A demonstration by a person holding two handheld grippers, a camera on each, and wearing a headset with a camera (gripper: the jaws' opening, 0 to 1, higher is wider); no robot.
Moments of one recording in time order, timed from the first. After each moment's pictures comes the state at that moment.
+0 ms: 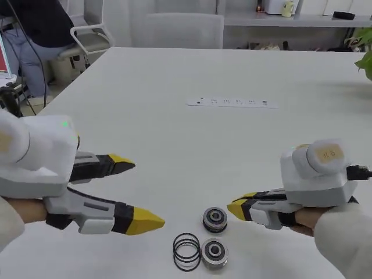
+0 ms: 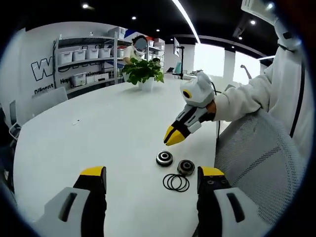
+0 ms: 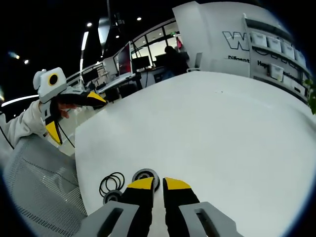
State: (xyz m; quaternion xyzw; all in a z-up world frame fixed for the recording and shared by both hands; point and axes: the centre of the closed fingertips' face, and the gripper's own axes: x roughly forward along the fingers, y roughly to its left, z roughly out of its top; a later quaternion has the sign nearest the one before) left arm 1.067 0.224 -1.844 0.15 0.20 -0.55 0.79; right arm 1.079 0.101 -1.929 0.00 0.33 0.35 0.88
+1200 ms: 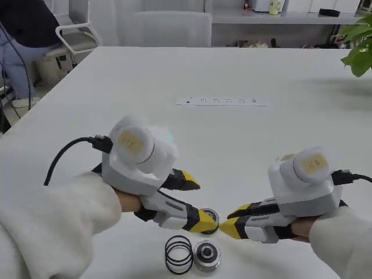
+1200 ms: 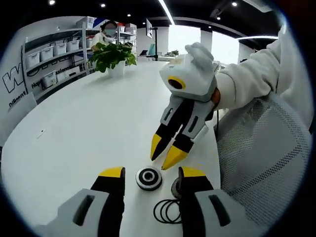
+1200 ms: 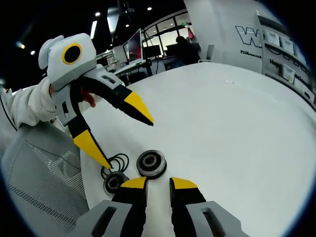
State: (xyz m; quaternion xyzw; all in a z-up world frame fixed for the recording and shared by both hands) left arm 1.066 0.126 -1.912 0.22 0.25 -0.62 0.71; right arm 1.059 0.107 -1.952 -0.04 0.36 0.39 0.84
